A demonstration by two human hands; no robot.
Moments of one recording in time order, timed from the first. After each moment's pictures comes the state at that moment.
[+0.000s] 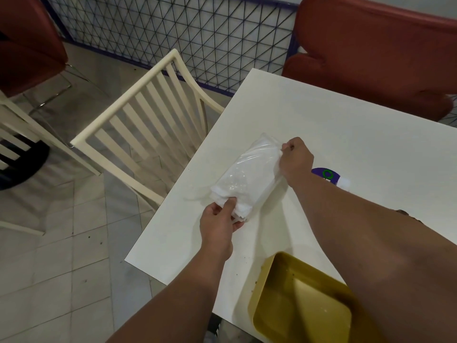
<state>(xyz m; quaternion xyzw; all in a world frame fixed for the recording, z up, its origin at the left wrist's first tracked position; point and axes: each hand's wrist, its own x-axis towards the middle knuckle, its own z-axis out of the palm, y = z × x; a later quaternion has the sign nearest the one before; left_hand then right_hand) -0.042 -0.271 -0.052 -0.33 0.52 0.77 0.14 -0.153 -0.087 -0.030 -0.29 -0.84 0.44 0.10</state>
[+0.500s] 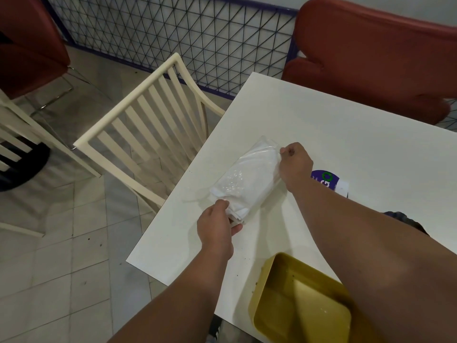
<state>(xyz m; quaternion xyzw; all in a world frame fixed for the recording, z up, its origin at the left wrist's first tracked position) -0.045 -0.273 -0.035 -0.41 0.51 0.75 0.14 -0.148 -0.091 -0.032 -0.31 -0.83 0.45 0.11</state>
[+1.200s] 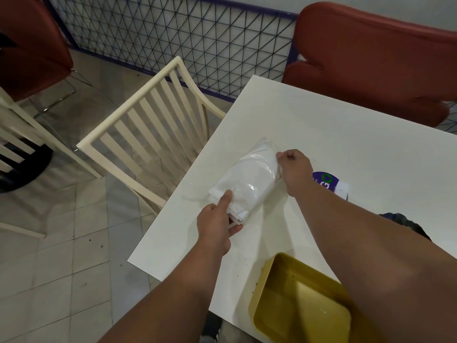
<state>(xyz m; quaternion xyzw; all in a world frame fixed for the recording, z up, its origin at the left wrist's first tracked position) -0.053 -0.280 -0.034 -0.38 0.51 0.75 0.18 -0.143 -0.089 -0.033 -0.33 -0.77 0.54 0.07</state>
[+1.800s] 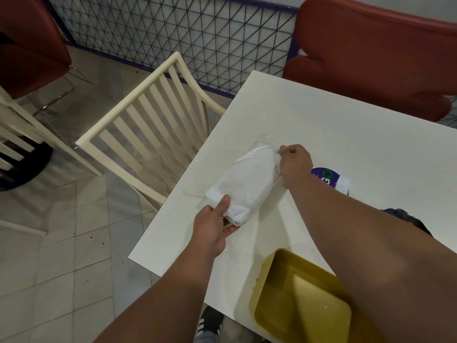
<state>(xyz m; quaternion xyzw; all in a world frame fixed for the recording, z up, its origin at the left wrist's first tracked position) -0.045 -0.296 -0.047 -0.32 0.47 0.79 0.21 -0.150 -0.096 -0.032 -0.38 -0.76 0.52 0.09</state>
